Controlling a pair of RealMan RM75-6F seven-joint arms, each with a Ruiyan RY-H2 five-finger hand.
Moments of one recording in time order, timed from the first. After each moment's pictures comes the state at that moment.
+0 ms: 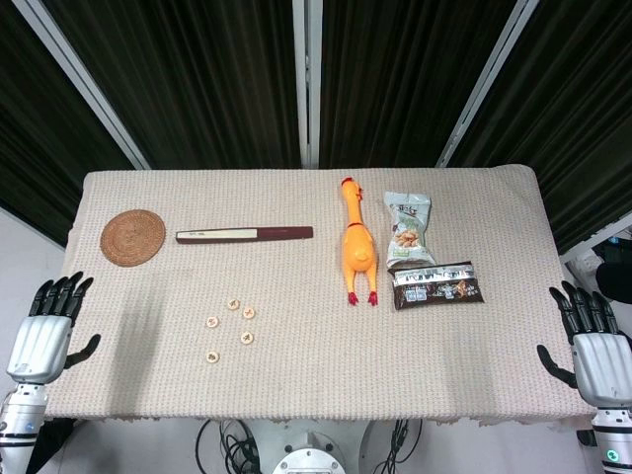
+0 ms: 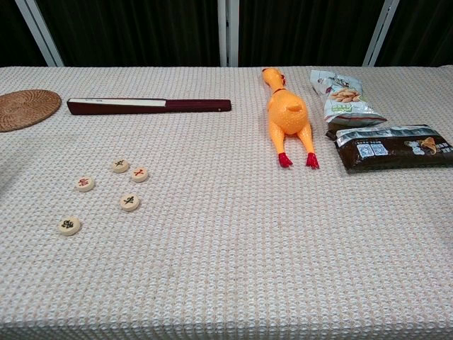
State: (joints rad) left arm -0.14 -1.16 -0.03 -1.61 1.48 1.46 0.12; right arm 0.02 -1.08 0.04 -1.69 -1.55 1.55 -0.08
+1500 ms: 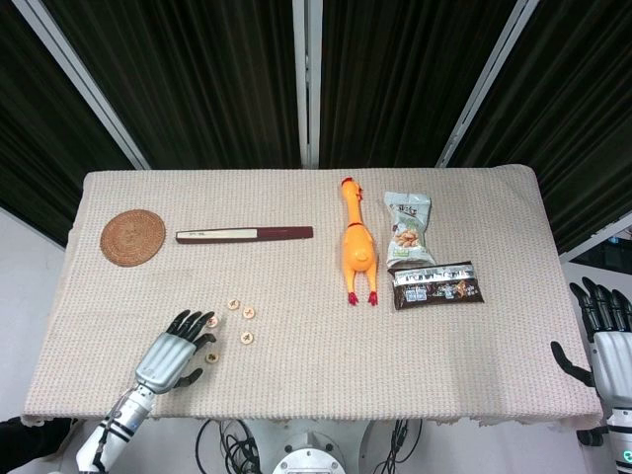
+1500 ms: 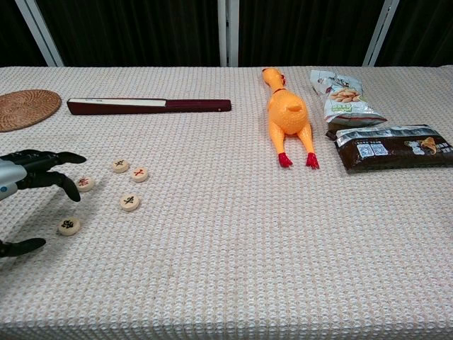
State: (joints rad) left arm -0.31 -1.45 0.06 -1.56 1.58 1.15 0.26; right arm 0.00 -1.05 0.06 -1.69 -1.53 1.57 0.00
